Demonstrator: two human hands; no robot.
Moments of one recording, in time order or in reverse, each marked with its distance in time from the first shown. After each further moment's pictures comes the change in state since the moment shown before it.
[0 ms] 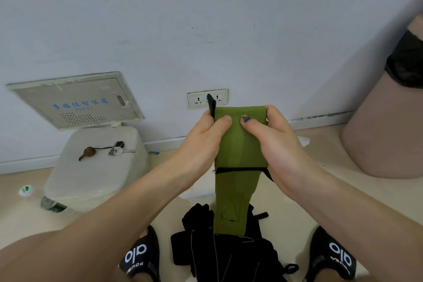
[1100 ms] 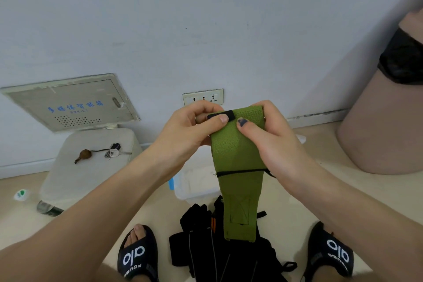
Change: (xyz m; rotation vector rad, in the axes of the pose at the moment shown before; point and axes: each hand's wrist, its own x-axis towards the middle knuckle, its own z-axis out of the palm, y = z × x) left_hand 0.001 0.017 -0.018 0.092 -0.116 0.145; right_hand -0.007 -0.002 -0.012 -0.188 -0.089 -0.179
